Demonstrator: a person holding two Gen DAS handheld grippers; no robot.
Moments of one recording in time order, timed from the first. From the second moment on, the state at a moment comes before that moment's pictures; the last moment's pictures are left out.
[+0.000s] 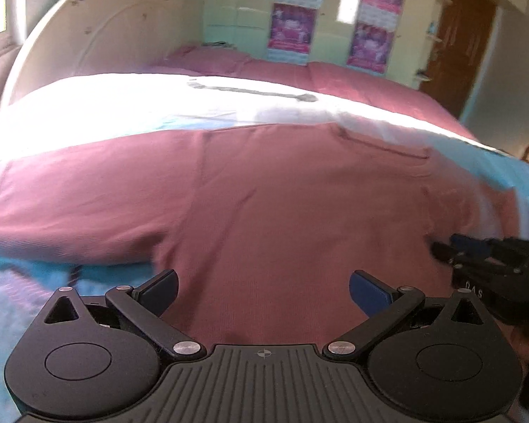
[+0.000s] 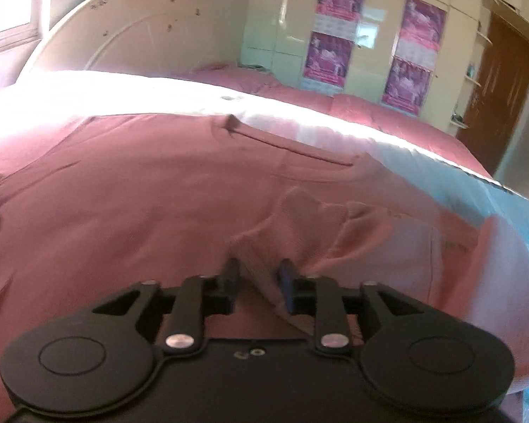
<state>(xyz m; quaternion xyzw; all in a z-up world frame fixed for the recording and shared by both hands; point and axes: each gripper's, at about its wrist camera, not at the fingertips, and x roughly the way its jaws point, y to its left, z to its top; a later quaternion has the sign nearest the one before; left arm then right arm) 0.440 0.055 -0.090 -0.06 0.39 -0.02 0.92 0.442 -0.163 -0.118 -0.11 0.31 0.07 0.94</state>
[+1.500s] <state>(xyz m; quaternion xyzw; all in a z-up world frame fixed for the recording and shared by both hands) 0.505 0.012 -0.146 -0.12 0.36 -0.05 0.93 0.374 -0.346 -0.102 0.04 0.36 -0.14 0.92</state>
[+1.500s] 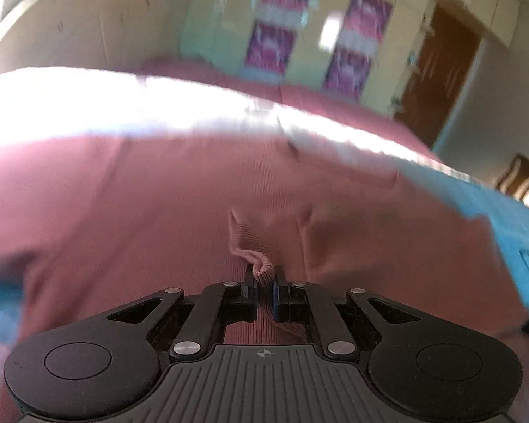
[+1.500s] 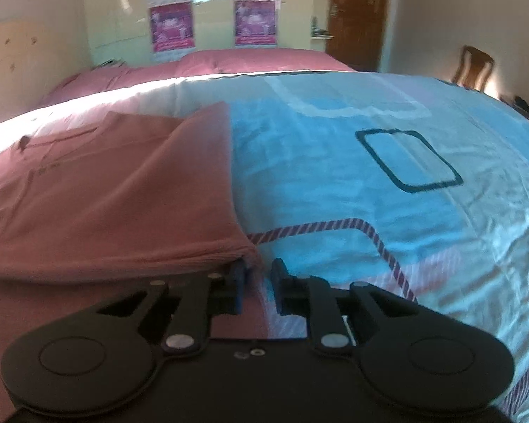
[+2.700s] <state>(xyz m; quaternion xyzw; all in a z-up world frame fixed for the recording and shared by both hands) 0.539 0.028 -0.154 -0.13 0.33 -0.05 0.93 0.502 -0.386 -0.073 0.14 0.29 -0.02 0.95</state>
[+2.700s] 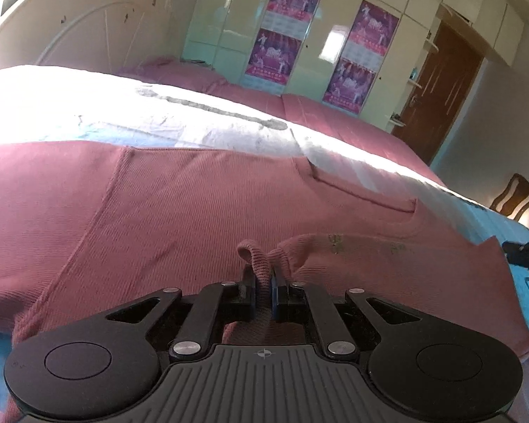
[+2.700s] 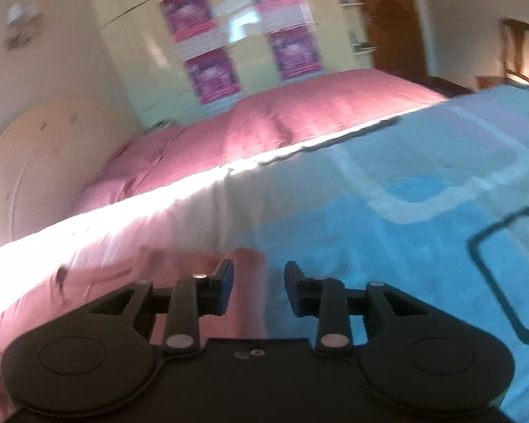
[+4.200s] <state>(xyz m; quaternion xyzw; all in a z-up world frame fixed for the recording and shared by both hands) 0.562 0.014 -0.150 -0.05 0.33 -0.08 0.94 0.515 -0.400 -0.100 0.10 0.37 -0.03 0.92</state>
